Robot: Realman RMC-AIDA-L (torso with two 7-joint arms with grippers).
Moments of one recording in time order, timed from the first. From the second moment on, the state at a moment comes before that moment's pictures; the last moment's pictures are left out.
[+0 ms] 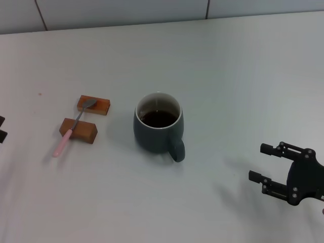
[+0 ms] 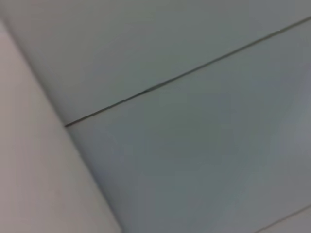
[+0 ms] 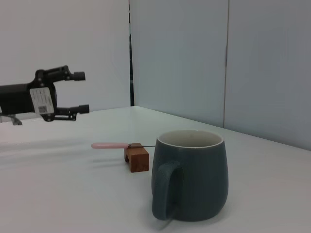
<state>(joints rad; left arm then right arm) -0.10 -2.06 0.95 0.06 0.89 1.61 -1.52 0.33 2.07 -0.05 -0.38 -2.40 -1.69 0.60</state>
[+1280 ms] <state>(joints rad) -0.13 -2.07 1.09 -0.03 0.91 1.51 -1.77 0.34 2.07 -0.05 -0.38 -2.41 -1.68 0.60</state>
